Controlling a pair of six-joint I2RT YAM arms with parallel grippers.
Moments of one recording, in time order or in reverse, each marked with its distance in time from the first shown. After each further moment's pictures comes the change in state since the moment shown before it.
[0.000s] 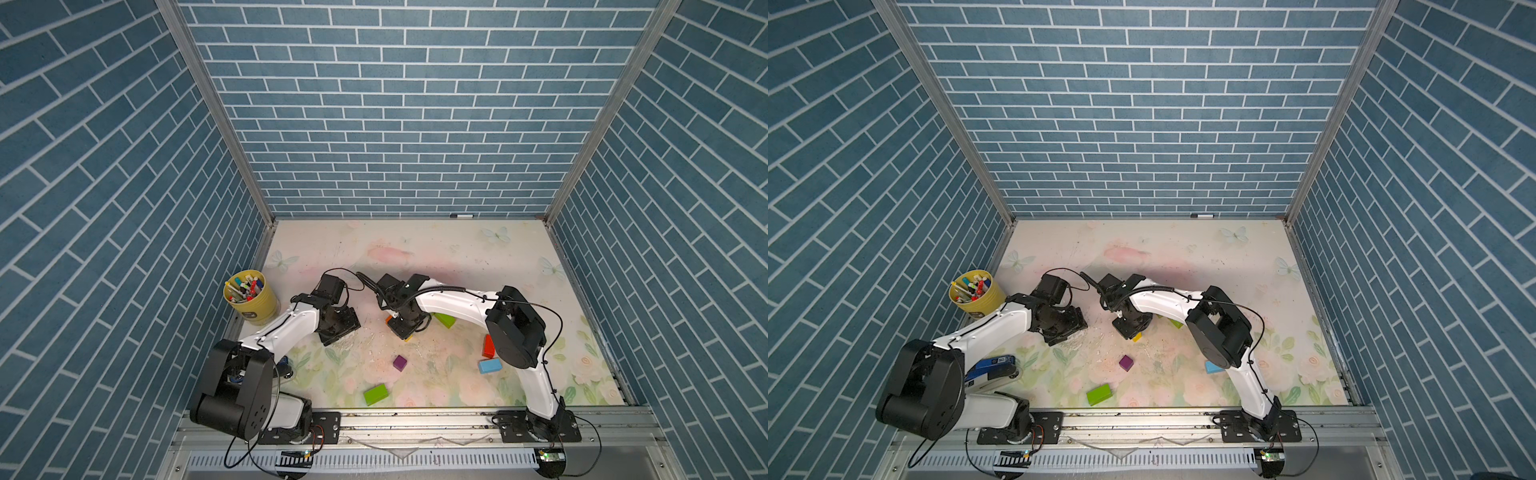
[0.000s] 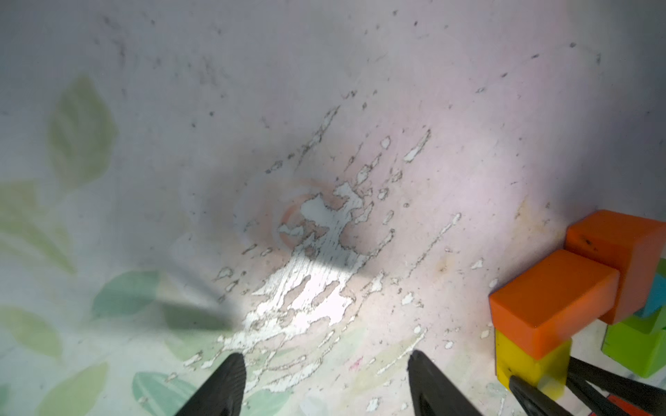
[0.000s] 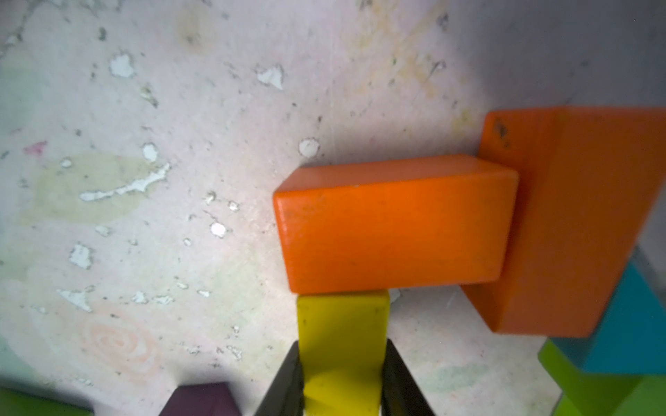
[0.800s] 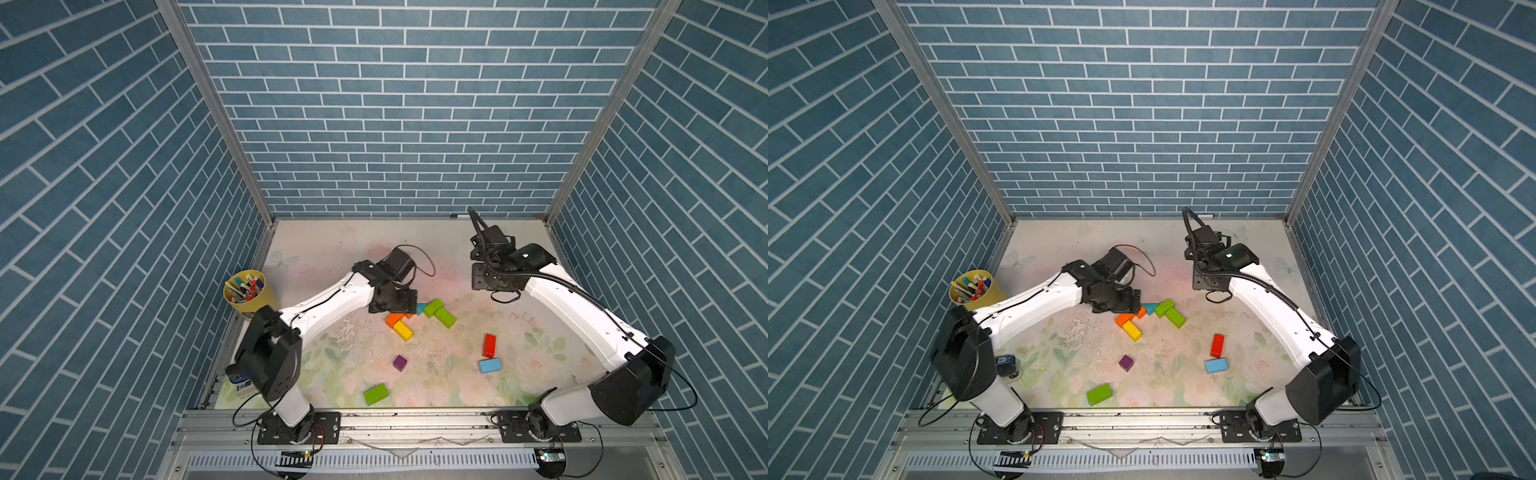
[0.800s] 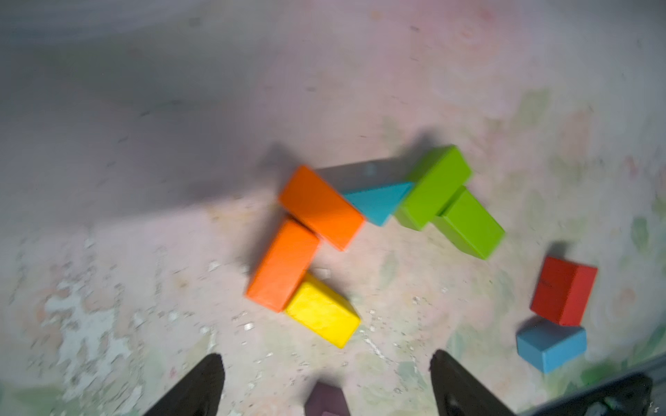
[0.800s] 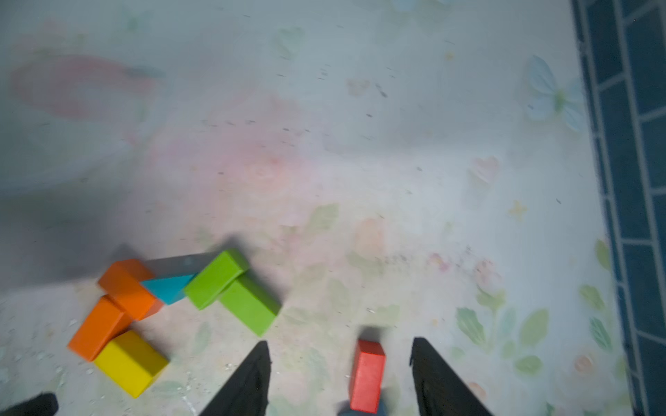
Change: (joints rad) left arm -0.528 0.373 0.704 -0.250 -0.143 0.140; right arm -0.475 -0.692 -0.249 -0.180 0.345 0.439
